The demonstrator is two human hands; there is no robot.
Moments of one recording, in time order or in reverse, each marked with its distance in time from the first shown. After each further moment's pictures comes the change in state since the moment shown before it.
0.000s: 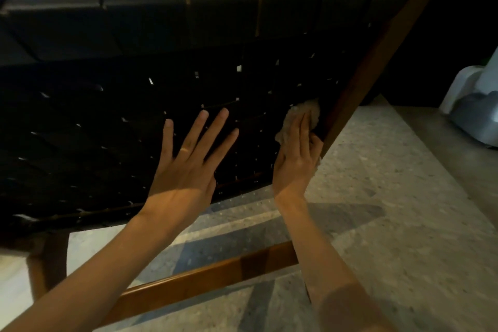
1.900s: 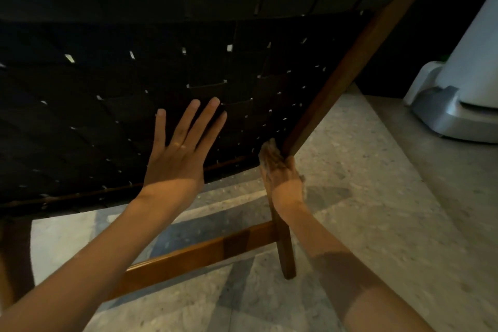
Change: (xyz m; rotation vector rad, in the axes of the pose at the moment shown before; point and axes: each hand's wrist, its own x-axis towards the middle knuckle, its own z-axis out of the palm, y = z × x) left_hand 0.002 0.012 0.019 -0.102 -0.069 -0.053; right_hand -0.049 0.072 -0.008 -0.245 -0.953 -0.321
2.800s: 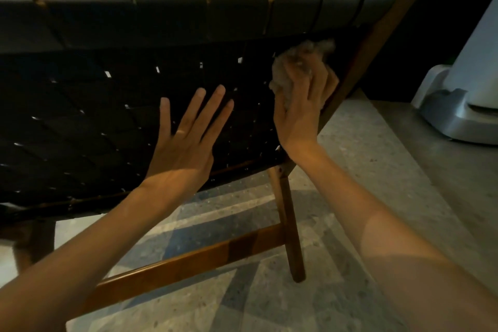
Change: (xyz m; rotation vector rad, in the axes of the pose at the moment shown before) left_hand 0.005 -0.018 -0.026 0.056 0.186 0.075; right_hand 0.067 -0.038 -0.142 0.208 1.059 -0.058
